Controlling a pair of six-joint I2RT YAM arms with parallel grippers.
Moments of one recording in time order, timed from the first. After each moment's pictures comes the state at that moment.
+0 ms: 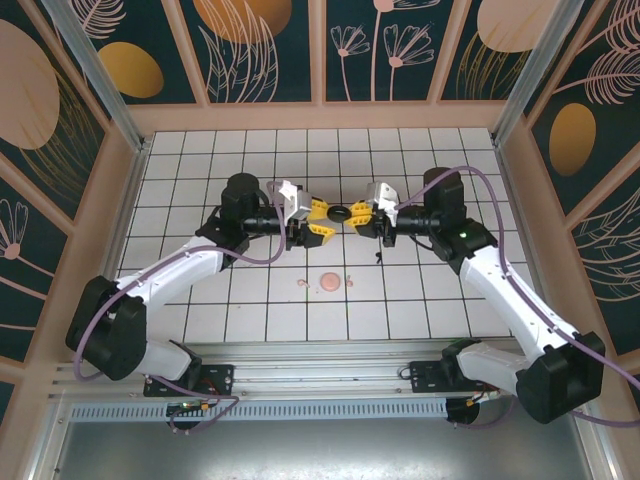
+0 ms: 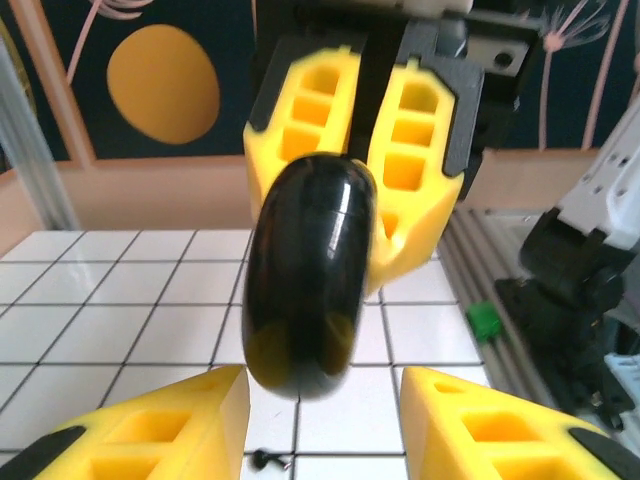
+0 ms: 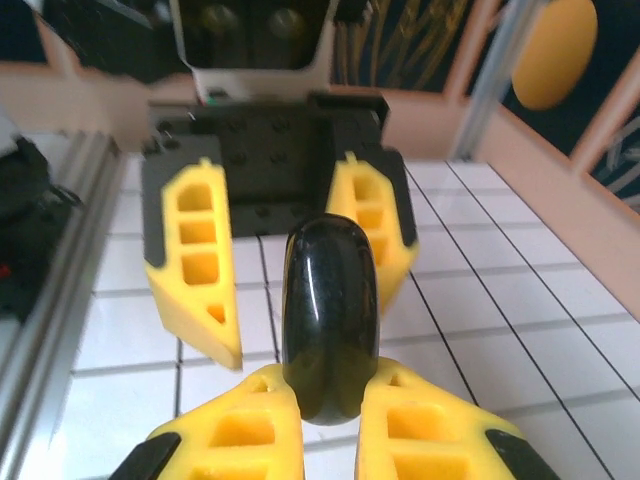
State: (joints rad) left arm -0.56 1.43 0.93 0.29 0.97 0.21; right arm 0.42 1.13 0.98 -0.26 -0.87 -0.54
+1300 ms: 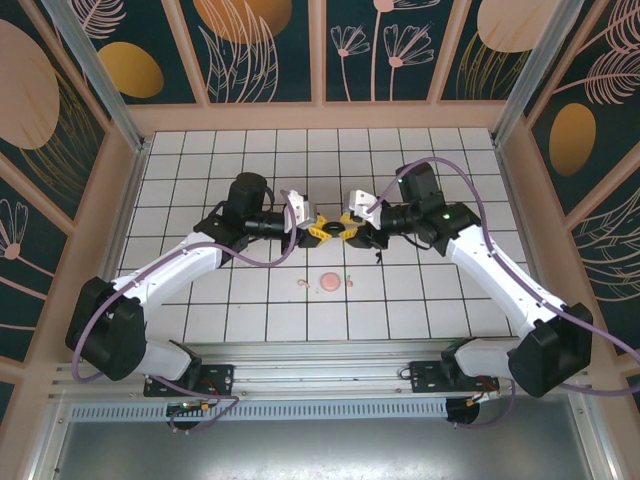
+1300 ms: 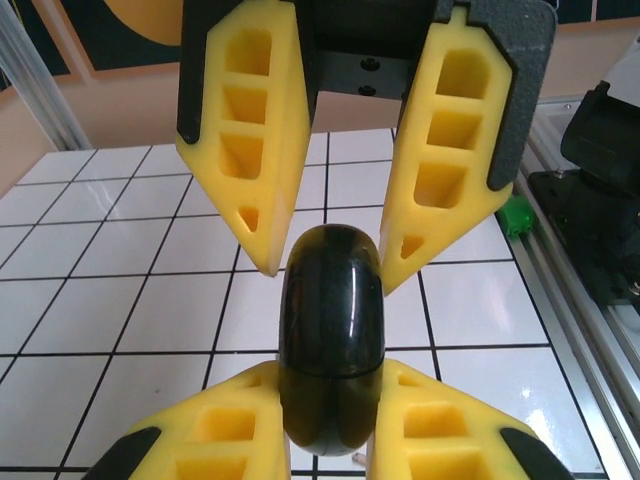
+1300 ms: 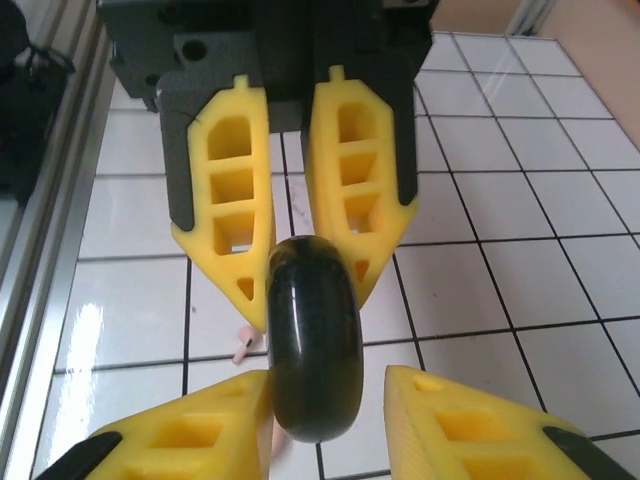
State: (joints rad) left arm -0.56 1.43 0.98 -0.02 0.89 0.47; right arm 0.49 1.26 1.11 -0.55 -0.74 -0.73
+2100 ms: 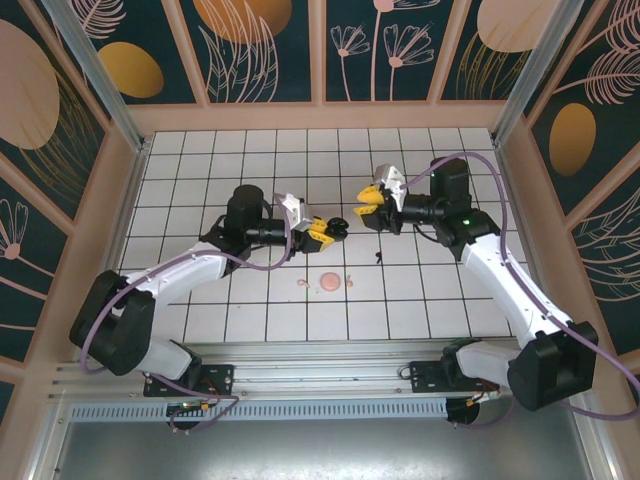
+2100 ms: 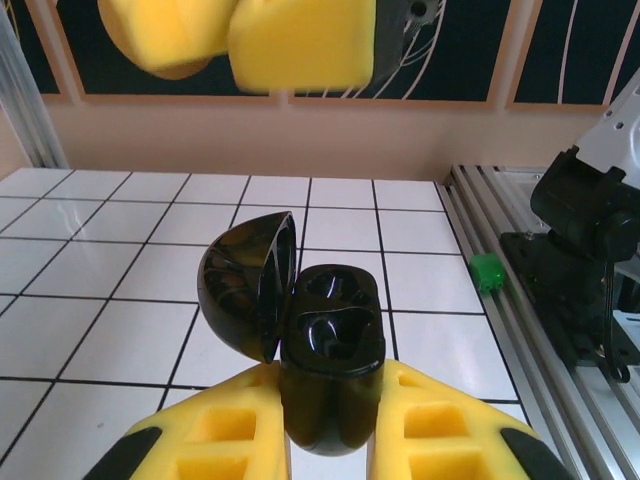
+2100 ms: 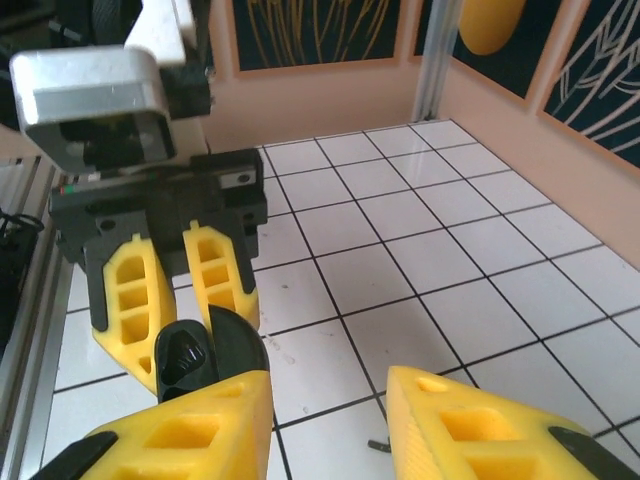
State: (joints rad) left arm -0.56 1.47 0.81 0.39 0.96 0.18; right arm 0.33 1.19 1.02 -0.26 -0.89 -0.41
